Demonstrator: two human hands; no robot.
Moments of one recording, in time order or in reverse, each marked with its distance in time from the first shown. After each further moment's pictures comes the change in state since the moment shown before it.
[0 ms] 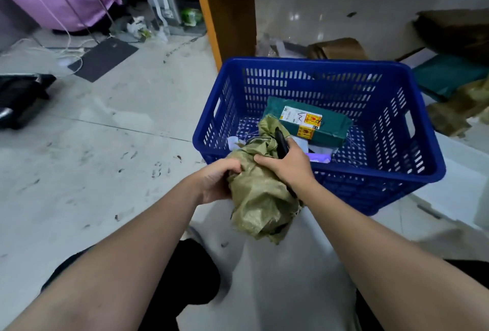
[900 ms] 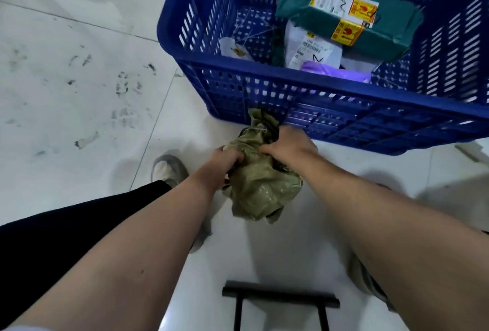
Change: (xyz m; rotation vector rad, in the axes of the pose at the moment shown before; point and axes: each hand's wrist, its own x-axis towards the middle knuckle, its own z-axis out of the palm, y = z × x) left_hand 0.135 -0.167 -0.042 -0.007 0.432 -0.398; right_hand 0.062 0.137 0.103 -0.594 -0.374 0.241
